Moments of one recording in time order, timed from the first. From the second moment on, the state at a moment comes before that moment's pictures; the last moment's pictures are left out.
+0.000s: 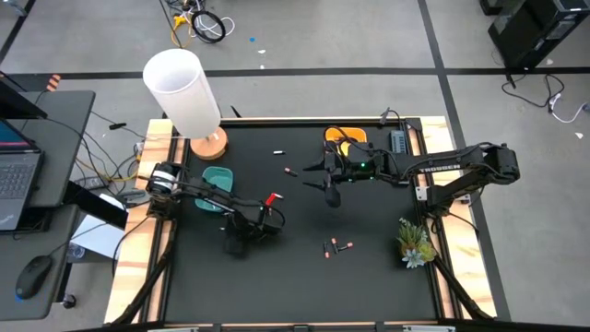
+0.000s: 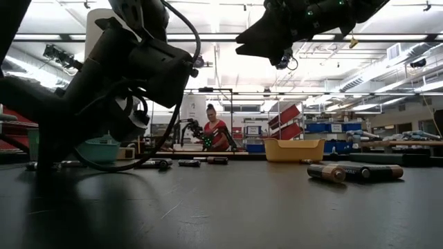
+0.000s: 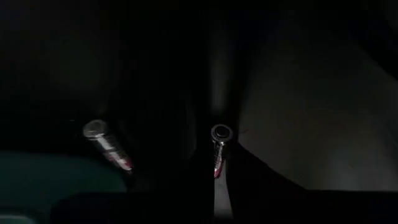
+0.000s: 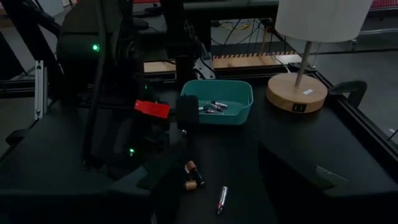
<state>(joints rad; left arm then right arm) -0.19 1.96 1.17 -1.22 0.04 -0.19 -0.13 1.37 0.85 0.22 -0.09 0.02</state>
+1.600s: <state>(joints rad) -0.70 1.48 0.93 -0.70 -0.40 -0.87 -0.14 1.34 0.85 0.16 -0.11 0.06</state>
